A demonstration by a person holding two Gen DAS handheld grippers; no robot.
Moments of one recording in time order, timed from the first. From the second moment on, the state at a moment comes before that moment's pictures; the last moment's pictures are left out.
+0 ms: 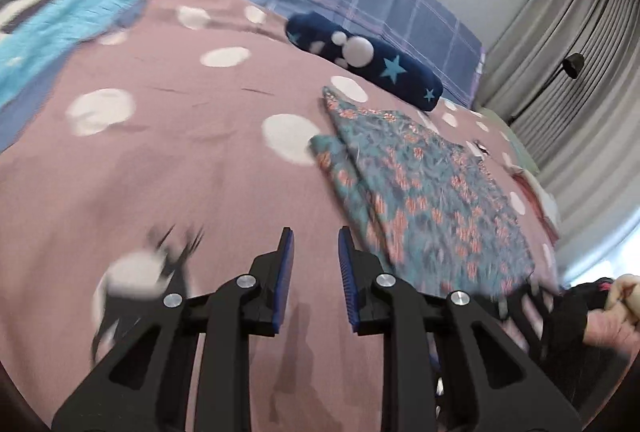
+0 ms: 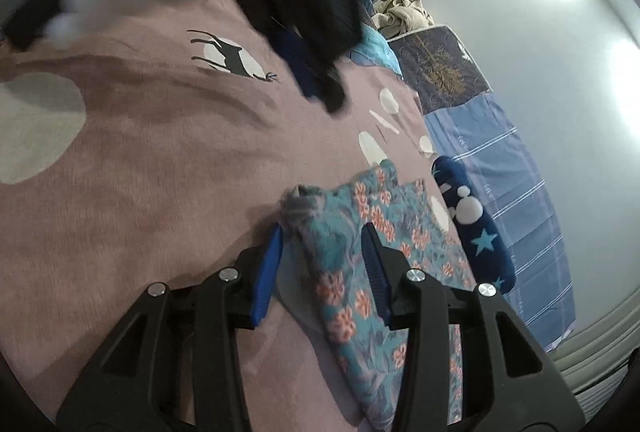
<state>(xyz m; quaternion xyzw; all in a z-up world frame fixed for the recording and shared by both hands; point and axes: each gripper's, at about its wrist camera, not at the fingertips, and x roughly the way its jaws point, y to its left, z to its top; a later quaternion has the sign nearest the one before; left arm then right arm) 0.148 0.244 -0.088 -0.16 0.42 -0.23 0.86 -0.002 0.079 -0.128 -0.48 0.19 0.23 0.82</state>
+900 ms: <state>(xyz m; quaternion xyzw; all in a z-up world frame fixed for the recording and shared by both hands) 0.220 0.230 -0.082 -0.17 0.39 -0.29 0.86 0.022 0.064 -0.088 -0.37 0.27 0.31 0.83</state>
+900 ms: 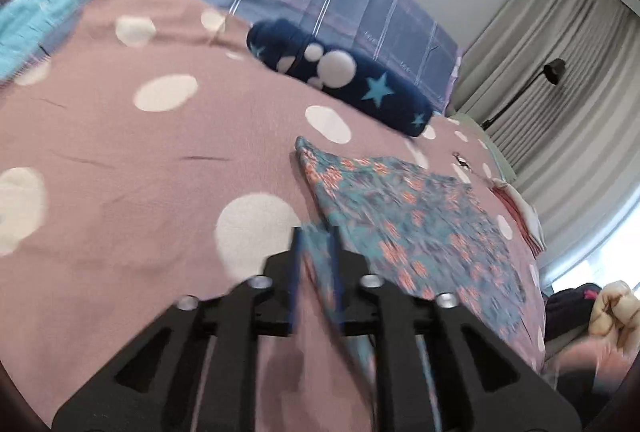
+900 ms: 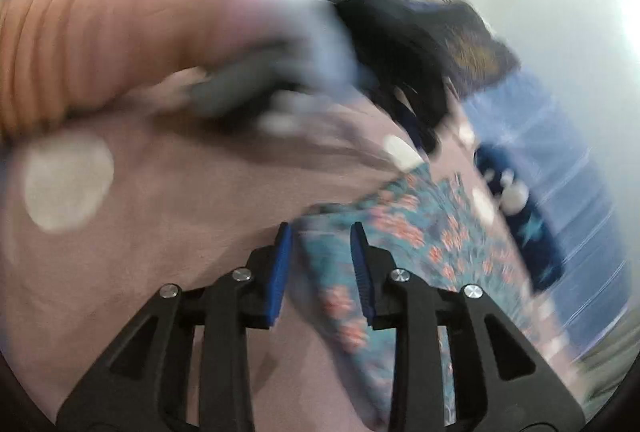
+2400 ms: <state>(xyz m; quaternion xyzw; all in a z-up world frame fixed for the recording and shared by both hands) 0.079 0.236 -0.103 -0.16 0.42 -0.29 0.84 0.065 0.006 -0.045 -0.20 0.32 0.27 0.88</state>
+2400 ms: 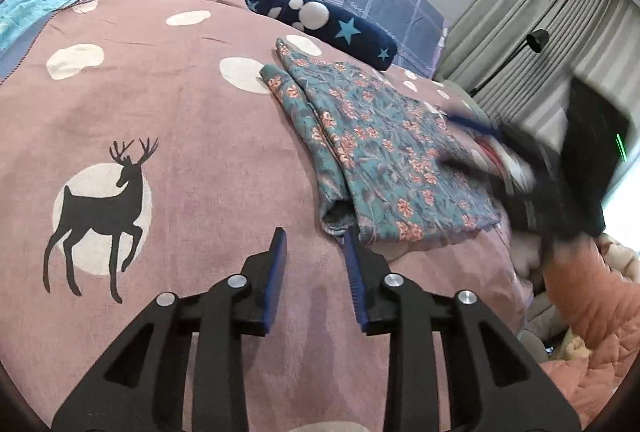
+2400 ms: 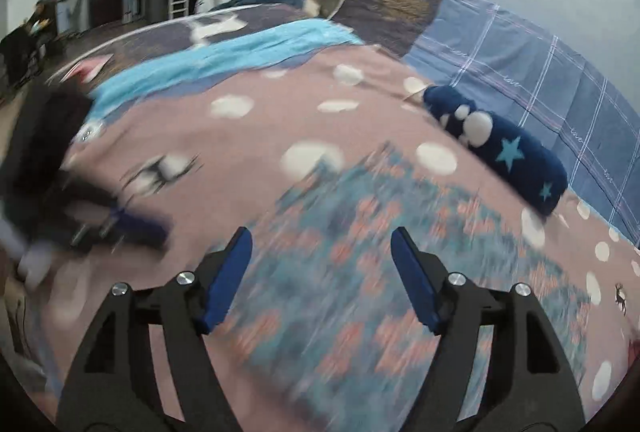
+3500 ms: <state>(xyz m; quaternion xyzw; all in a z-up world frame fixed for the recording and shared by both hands) 0.269 0.163 -0.120 -0.24 0.46 -0.33 0.79 0.066 0.077 -0.117 -0.30 0.34 0.21 0.87</state>
